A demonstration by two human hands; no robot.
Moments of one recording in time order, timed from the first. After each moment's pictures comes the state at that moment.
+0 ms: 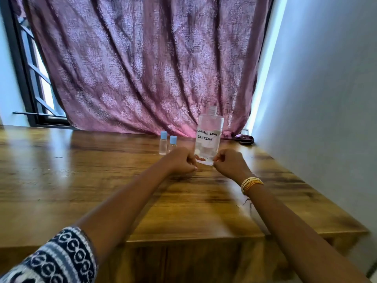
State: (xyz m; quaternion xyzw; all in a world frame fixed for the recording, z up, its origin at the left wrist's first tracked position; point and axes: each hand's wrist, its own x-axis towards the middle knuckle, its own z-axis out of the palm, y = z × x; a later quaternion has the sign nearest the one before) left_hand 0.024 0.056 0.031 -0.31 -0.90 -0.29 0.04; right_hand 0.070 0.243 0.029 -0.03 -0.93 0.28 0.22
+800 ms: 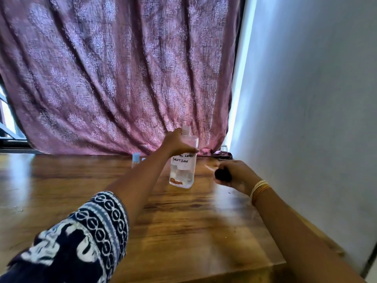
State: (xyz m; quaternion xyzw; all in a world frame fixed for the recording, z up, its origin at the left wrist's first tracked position) left_hand -0.045 0.138 0.110 -0.25 -0.86 -0.43 0.11; right_hand 0.067 0.320 0.071 -0.14 -0.67 0.72 0.08
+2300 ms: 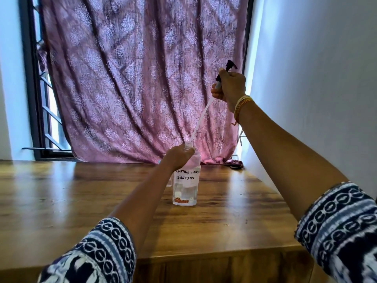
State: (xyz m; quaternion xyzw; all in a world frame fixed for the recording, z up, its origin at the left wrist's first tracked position) left_hand 0.015 0.066 0.107 -0.26 -0.88 -0.37 0.14; right_hand 0.093 0.203 0.298 0.07 -0.64 0.66 0.39
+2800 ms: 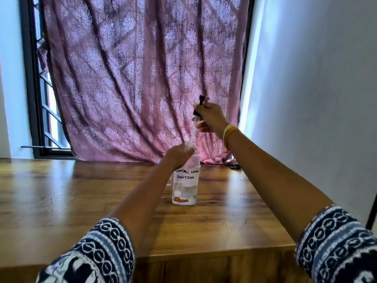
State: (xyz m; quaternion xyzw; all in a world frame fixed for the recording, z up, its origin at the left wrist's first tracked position) left_hand 0.021 0.067 0.106 -0.24 -0.87 -0.41 0.13; right_hand 0.078 0.188 0.224 0.08 -0.78 0.56 0.26
